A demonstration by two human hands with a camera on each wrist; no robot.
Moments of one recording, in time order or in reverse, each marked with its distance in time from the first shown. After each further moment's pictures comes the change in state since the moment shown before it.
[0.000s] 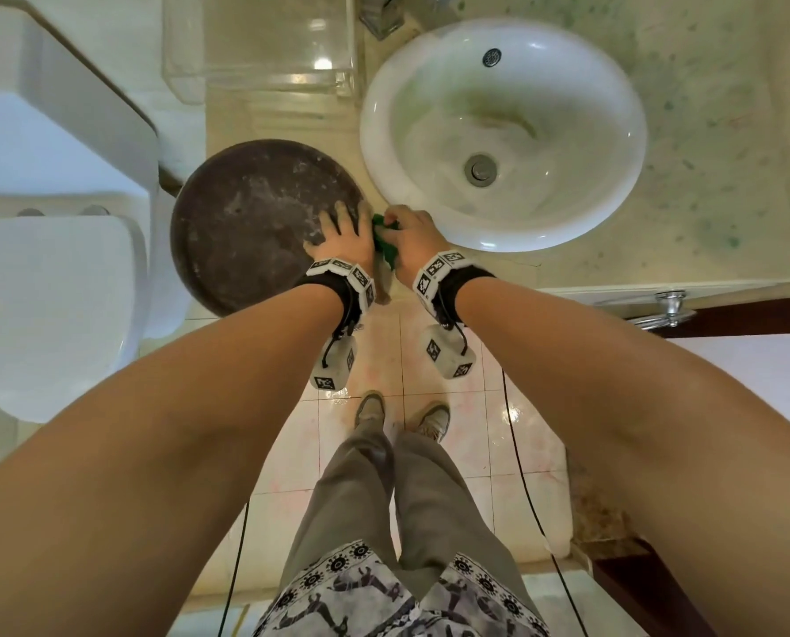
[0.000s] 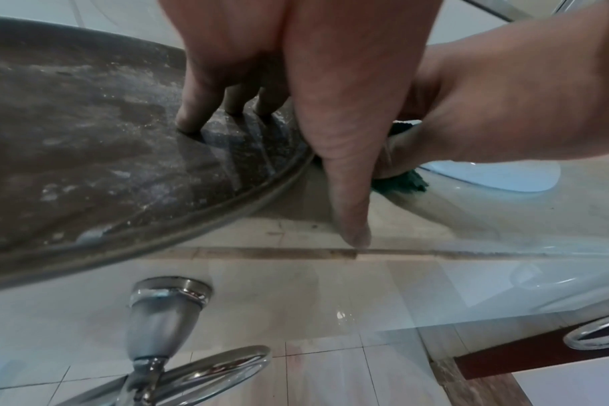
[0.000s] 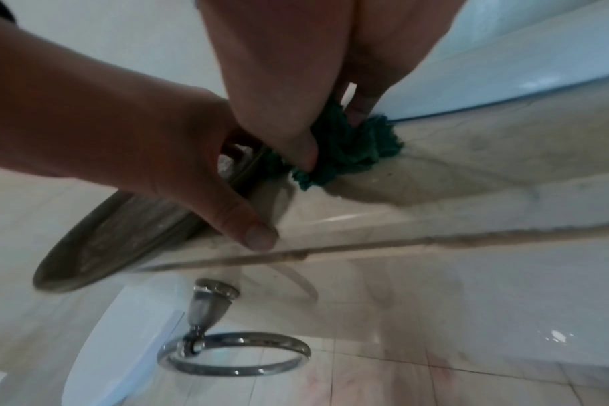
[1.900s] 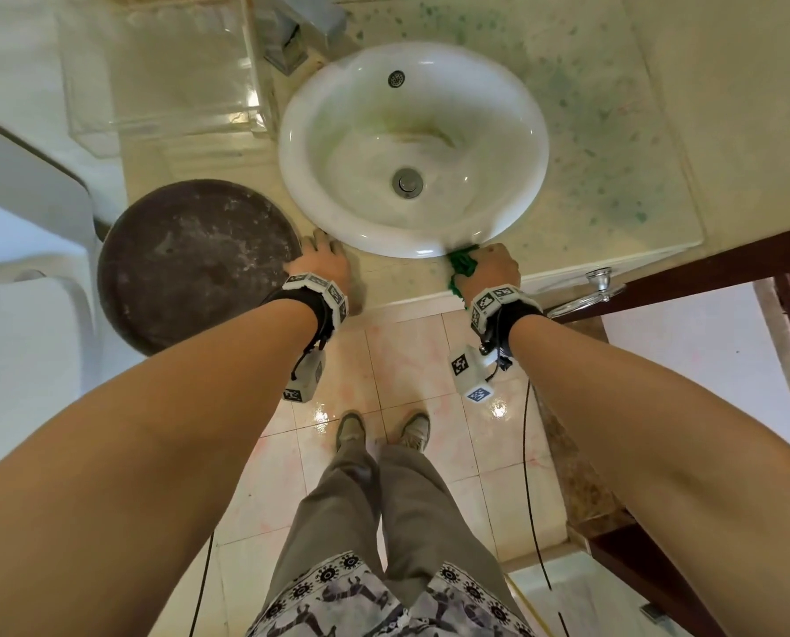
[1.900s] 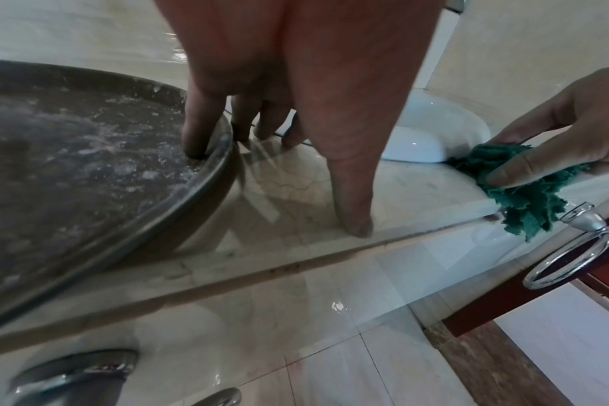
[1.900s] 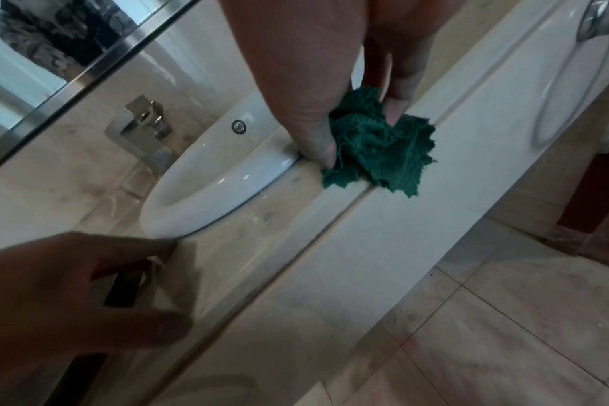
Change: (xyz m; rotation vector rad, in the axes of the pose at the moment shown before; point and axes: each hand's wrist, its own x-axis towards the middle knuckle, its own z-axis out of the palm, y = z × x) left_hand 0.028 0.050 0.023 0.150 0.194 0.104; right_hand -0.116 0.113 -0.028 0.182 0.135 0.808
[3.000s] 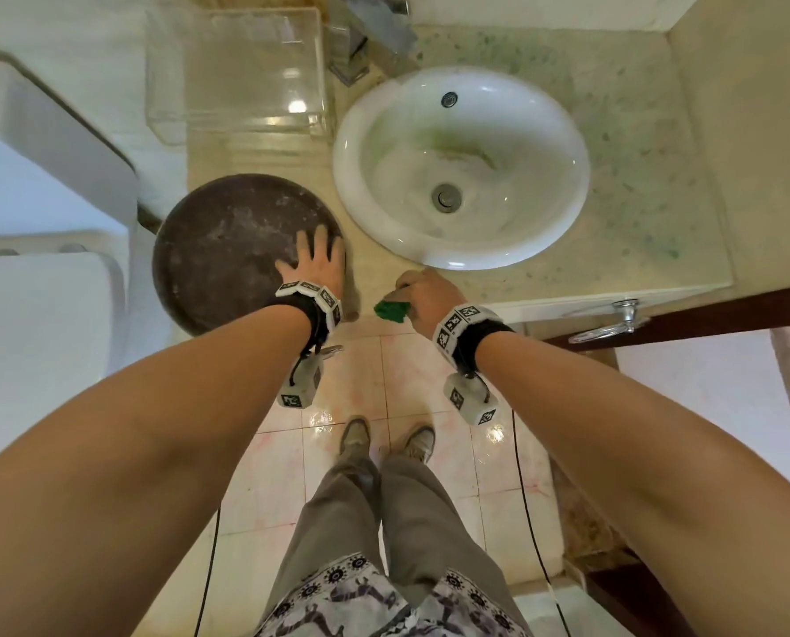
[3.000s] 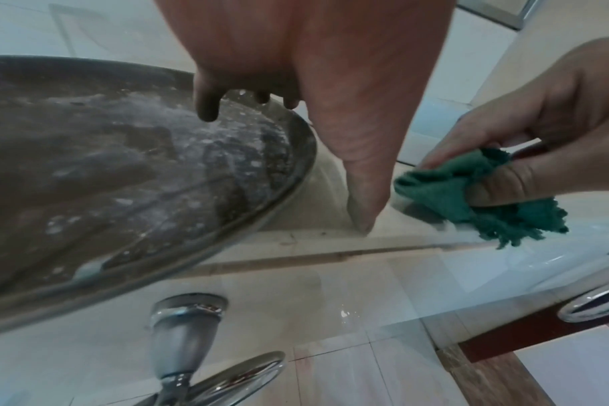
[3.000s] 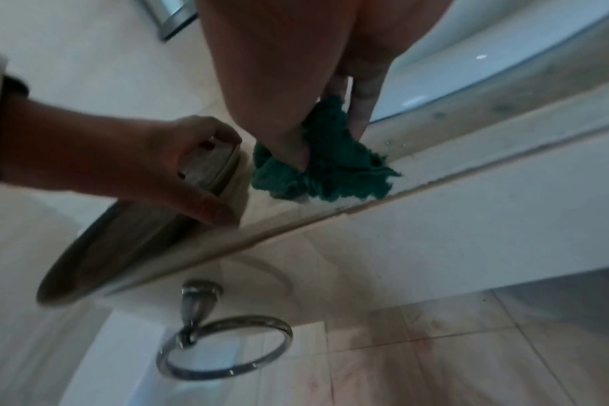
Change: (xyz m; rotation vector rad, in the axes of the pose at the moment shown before) left_hand -0.039 -0.060 -0.023 -0.082 -0.061 -0.022; right_hand -0.030 -0.083 0.043 -0.289 -0.213 -0.801
